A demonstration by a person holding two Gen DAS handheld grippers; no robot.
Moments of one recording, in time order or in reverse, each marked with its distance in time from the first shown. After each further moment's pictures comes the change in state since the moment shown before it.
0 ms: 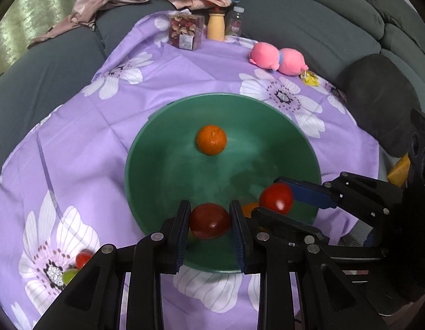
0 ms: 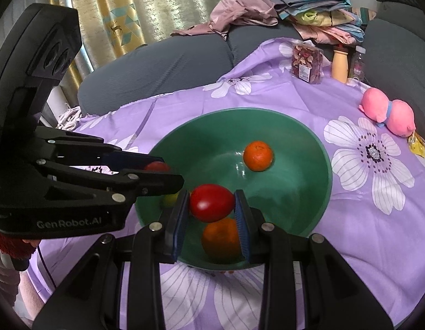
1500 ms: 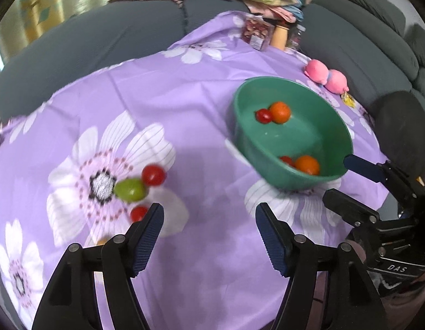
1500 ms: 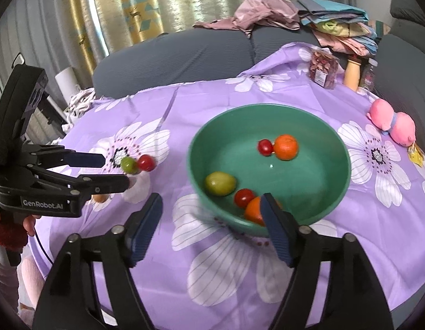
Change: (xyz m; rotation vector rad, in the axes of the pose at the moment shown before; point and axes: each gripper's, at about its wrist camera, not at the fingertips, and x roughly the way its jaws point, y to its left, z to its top) left arm -0.067 0.068 -0.095 -0.277 -0.034 0.101; right arm -0.029 0.063 -0.016 -0.105 0.043 0.008
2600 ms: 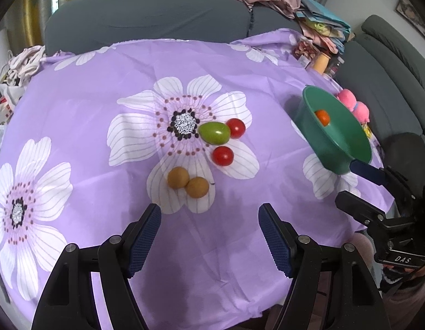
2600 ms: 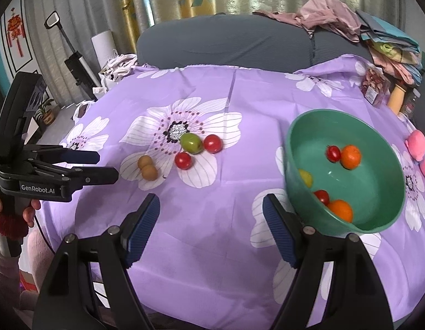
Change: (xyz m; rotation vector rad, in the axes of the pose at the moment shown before) left arm -0.039 0.091 -0.080 -0.237 -0.034 0.019; right arm 0.015 0.089 -0.004 -0.172 0.085 0.104
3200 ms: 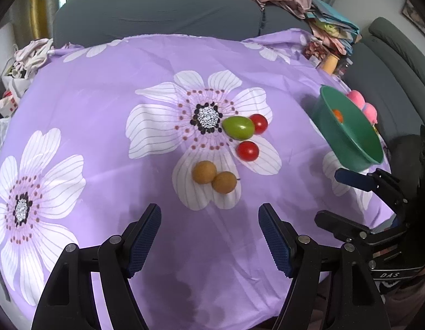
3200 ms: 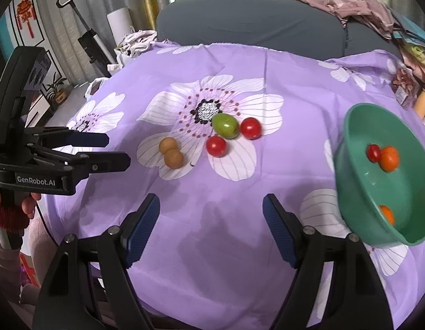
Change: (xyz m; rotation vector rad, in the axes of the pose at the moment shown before) left arm 0.007 0.028 -0.005 -0.016 0.002 0.014; right arm 0.044 0.034 0.003 -0.058 0.103 0.078
